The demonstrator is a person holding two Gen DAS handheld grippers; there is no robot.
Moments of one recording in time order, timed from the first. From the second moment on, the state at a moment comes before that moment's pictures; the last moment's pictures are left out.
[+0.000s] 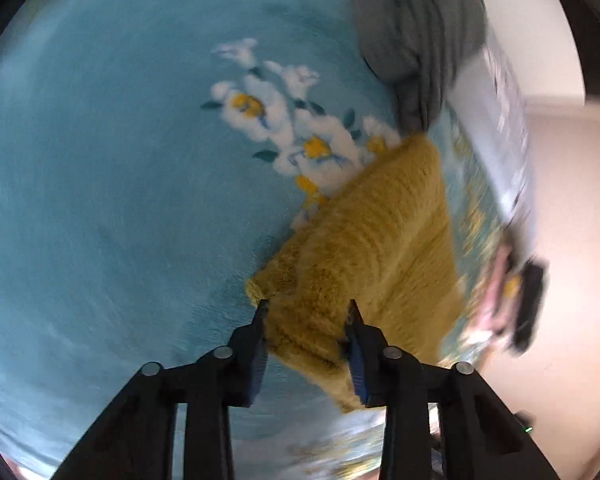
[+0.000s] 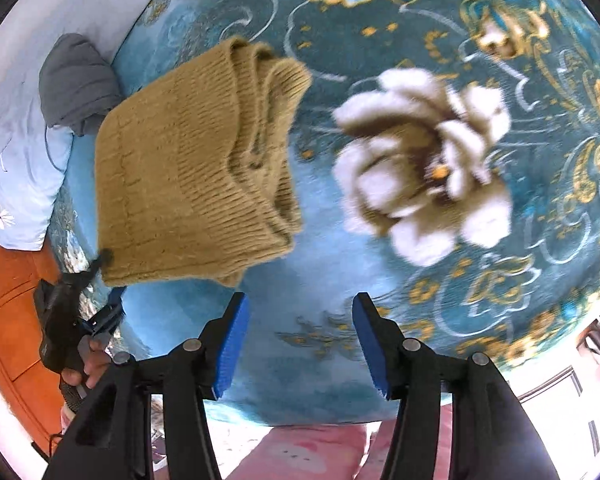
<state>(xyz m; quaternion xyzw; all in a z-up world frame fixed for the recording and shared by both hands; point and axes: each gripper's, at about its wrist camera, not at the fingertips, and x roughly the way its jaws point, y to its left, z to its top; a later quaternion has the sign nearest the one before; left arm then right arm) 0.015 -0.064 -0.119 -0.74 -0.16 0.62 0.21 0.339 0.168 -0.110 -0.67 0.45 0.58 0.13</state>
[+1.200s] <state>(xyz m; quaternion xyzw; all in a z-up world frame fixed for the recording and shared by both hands) -0.034 -0.020 -0.197 -0.78 -0.21 0.51 0.30 0.315 0.205 -0.198 -0.54 0.59 0.58 0.16</state>
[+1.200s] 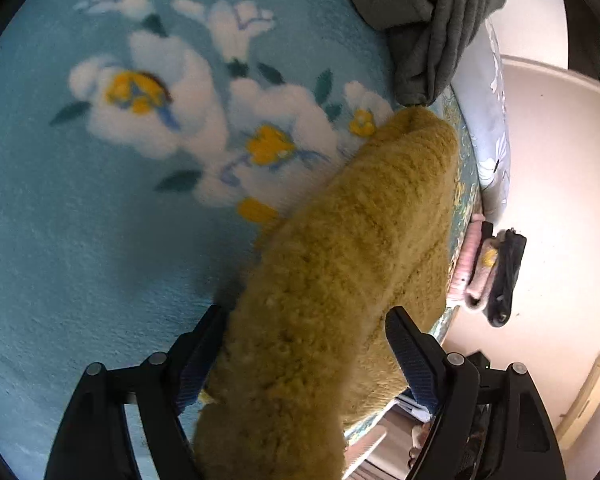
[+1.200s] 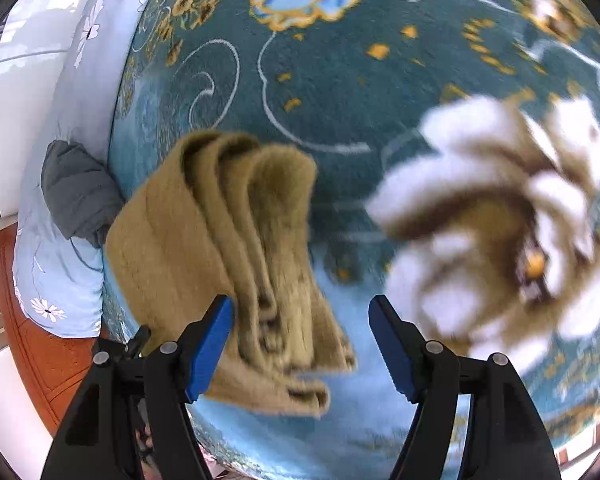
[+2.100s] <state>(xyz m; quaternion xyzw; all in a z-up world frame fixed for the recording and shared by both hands) 0.013 0.008 -0.062 -0.74 -0.14 0.61 0.25 0.281 0.214 -0.134 -0.54 0.56 0.63 0.07</state>
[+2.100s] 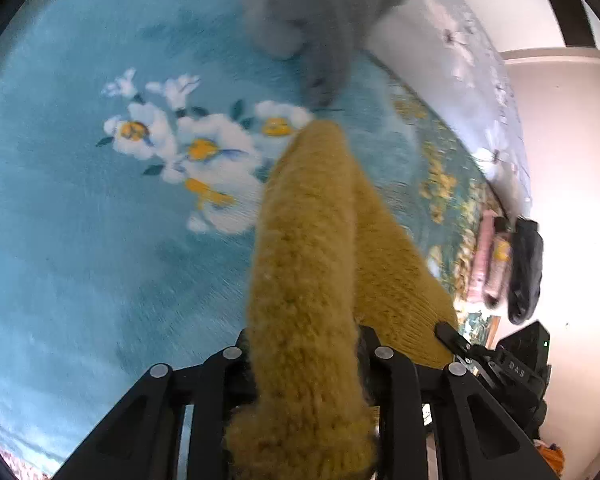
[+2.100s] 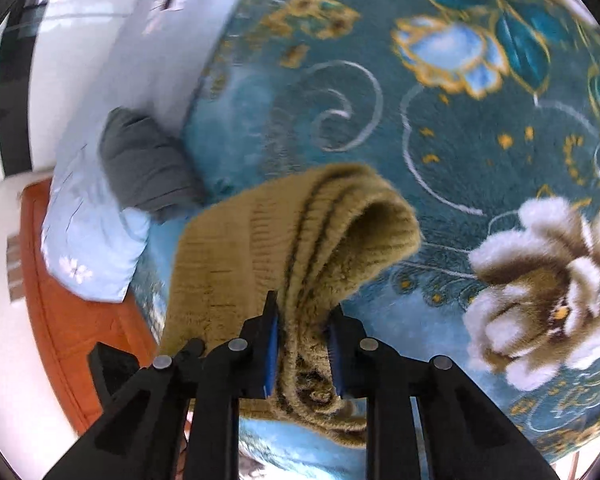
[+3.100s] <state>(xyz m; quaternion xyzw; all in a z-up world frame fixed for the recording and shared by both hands) 0.157 0.512 0.152 -0.63 -0.17 0.62 0.43 0.349 0.723 0.101 -0.44 0.44 0.78 -0.02</state>
